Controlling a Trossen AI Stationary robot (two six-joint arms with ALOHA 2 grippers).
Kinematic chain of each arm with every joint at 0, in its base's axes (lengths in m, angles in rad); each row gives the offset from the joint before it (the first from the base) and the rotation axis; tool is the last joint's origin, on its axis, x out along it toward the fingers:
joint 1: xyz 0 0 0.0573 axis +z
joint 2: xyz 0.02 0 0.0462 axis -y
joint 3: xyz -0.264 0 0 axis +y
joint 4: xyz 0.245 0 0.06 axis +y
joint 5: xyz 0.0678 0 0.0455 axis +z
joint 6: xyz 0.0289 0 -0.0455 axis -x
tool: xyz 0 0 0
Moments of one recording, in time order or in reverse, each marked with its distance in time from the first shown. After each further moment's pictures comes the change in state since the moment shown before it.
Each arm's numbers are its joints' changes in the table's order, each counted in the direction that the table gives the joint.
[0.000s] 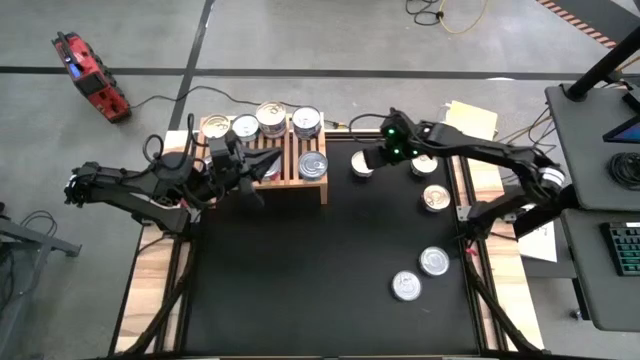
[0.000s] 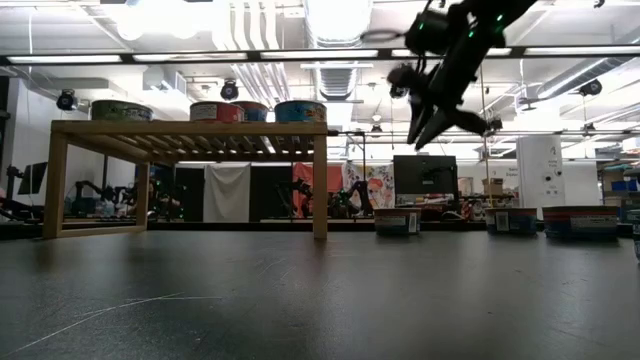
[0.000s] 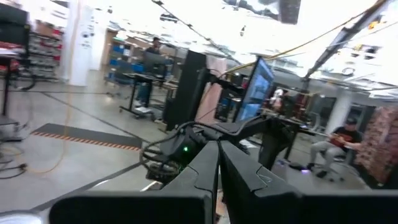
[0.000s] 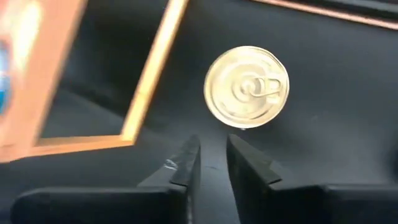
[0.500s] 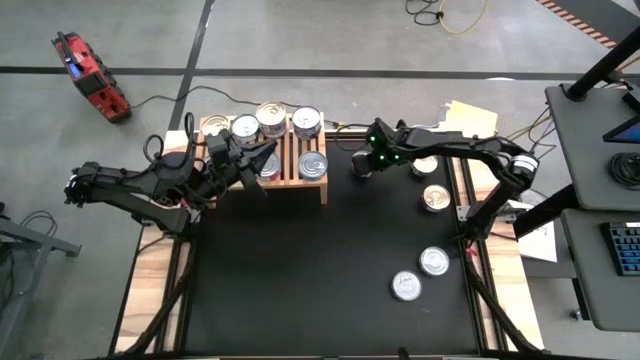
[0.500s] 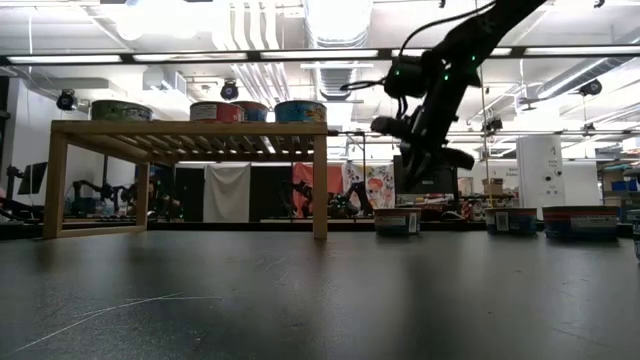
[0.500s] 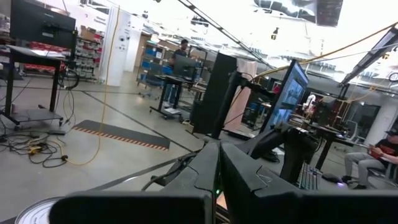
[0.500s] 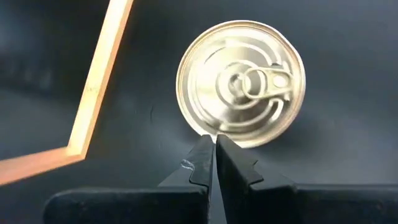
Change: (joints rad) left arm 0.000 0.000 -0.001 0.010 0.138 0.000; right arm -0.009 -0.214 0.020 -0.115 -0.010 0.008
